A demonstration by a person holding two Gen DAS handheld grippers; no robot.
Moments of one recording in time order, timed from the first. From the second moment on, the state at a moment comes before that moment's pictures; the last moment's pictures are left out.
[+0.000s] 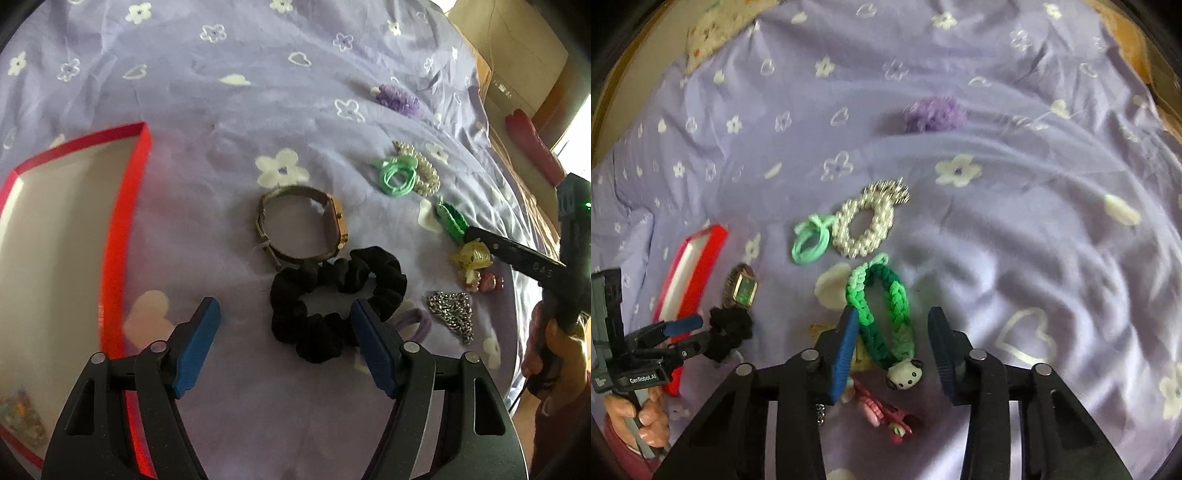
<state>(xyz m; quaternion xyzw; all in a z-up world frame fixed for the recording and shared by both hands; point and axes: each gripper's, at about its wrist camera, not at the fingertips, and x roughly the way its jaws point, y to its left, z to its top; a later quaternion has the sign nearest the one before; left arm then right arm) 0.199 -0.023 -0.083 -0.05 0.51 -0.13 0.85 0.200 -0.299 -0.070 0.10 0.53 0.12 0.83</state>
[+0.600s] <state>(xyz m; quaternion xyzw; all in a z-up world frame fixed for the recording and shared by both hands) 0.170 -0.016 -0.055 -0.07 0.47 -0.15 0.87 0.175 -0.283 -0.027 0.12 0.47 0.13 0.86</state>
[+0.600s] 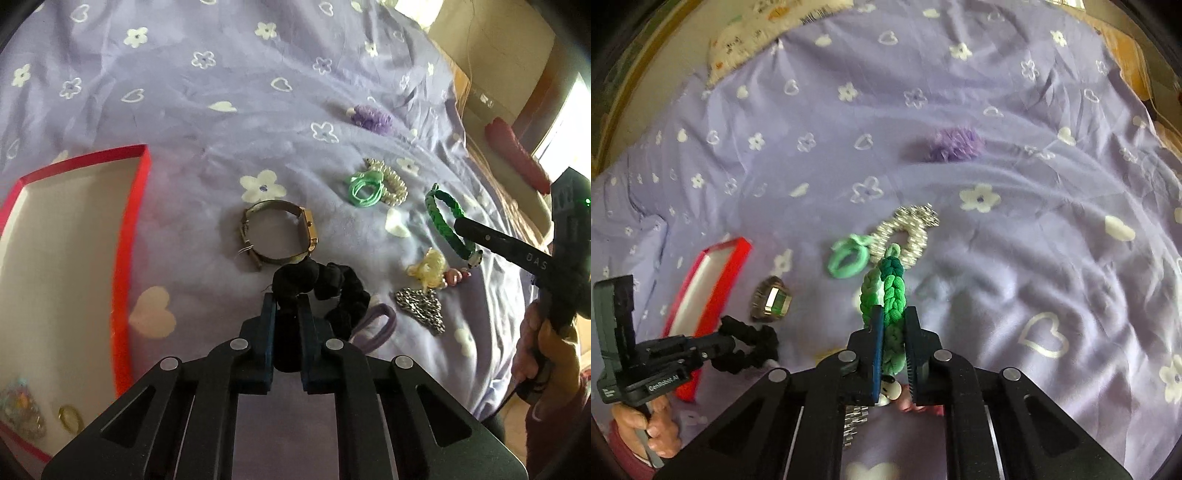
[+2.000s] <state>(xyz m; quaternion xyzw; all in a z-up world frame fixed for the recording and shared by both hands) 0.082 0.193 -0.030 -0.20 0.40 0.00 0.89 0.122 -0.034 -0.008 0.10 0.49 0.37 0.79</state>
